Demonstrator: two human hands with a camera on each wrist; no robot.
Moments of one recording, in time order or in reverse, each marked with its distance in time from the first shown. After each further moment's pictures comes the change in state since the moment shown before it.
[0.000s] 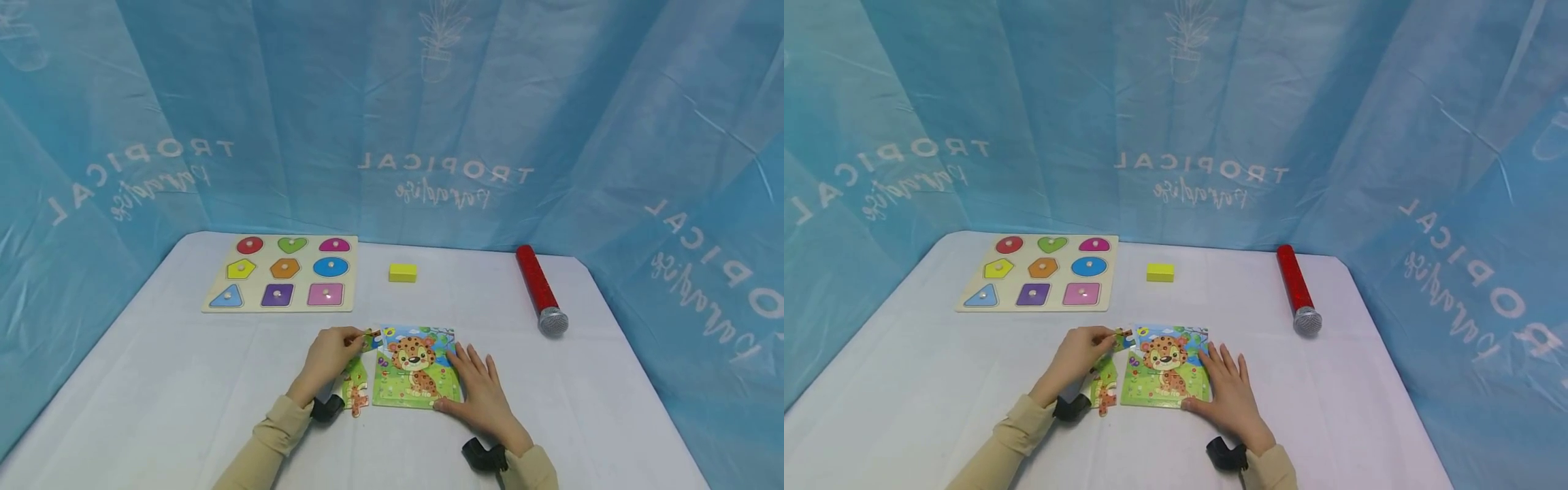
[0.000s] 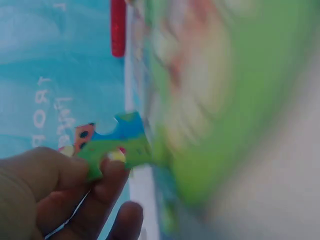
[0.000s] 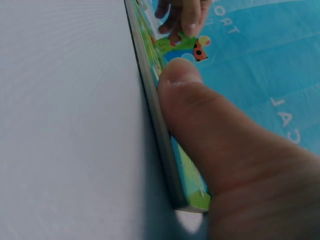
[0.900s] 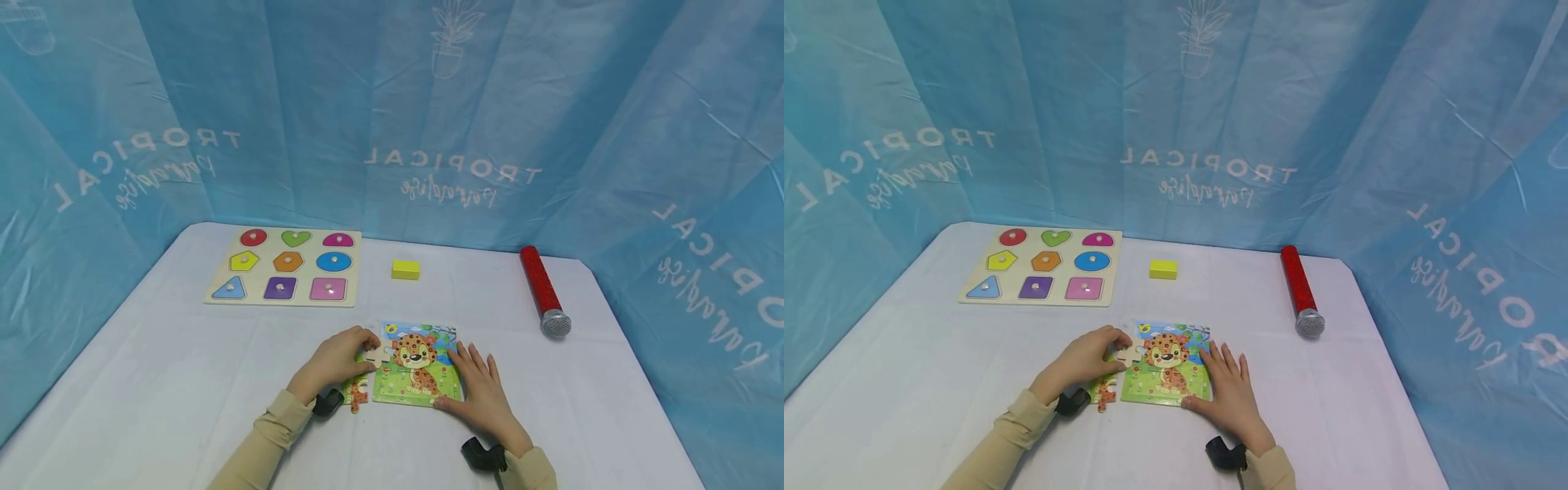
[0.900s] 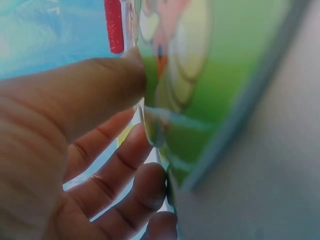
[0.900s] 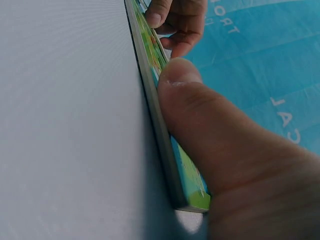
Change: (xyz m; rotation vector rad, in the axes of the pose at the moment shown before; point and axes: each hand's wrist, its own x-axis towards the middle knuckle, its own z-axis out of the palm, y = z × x) left_hand -0.002 -0.001 0.002 0.178 -0.272 0.184; right_hand 0.002 -0.001 0.003 -0.018 -0.003 0.012
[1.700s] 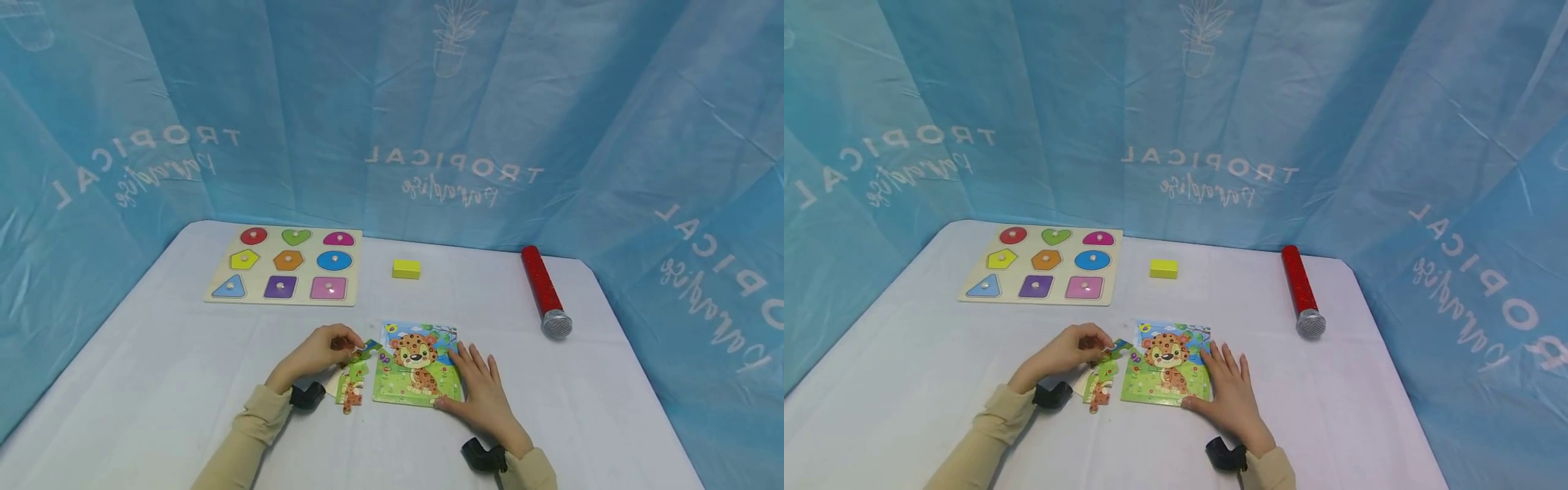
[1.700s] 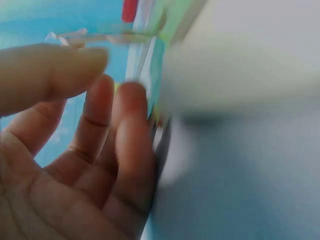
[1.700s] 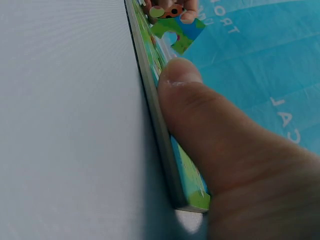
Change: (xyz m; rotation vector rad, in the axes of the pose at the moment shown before) left_hand -0.010 -0.041 -0.017 -0.464 -0.035 0.042; right_hand -0.001 -0.001 0.001 -0.005 0.020 -0.016
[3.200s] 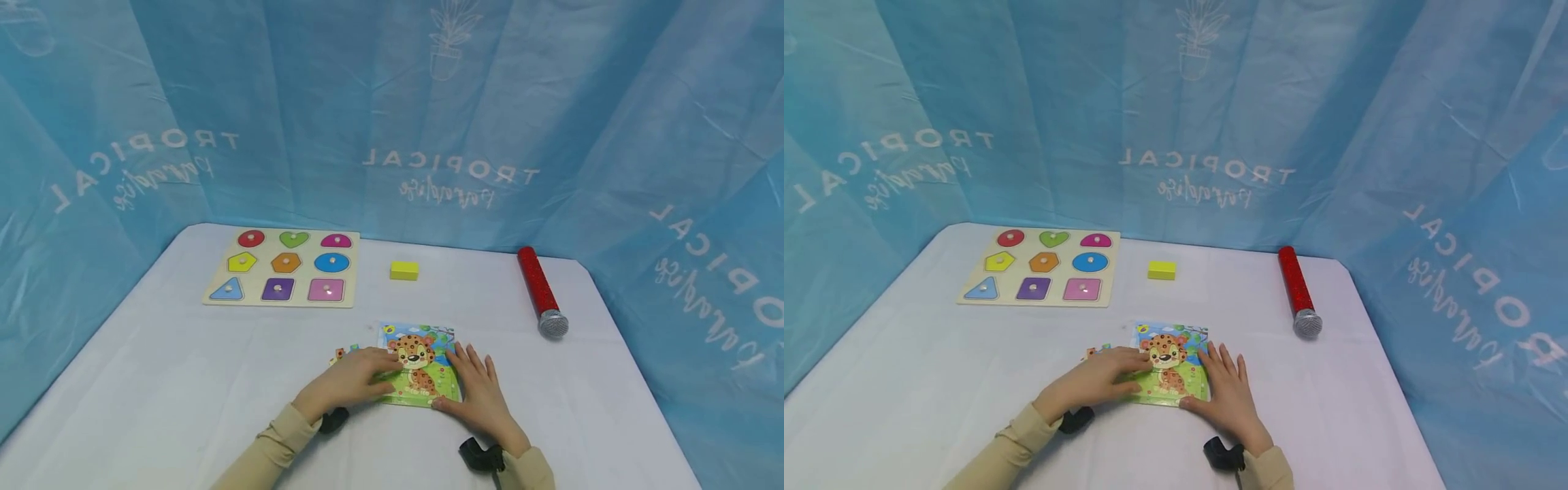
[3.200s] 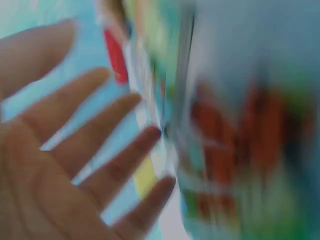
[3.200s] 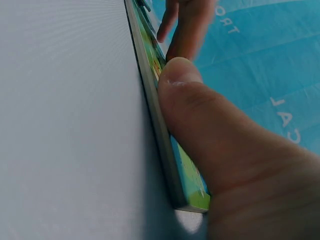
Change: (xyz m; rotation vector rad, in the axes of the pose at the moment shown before) left_hand -0.001 0.047 0.050 0.503 -0.152 0.182; right_hand 0.000 0.003 -0.001 0.001 0.002 -0.020
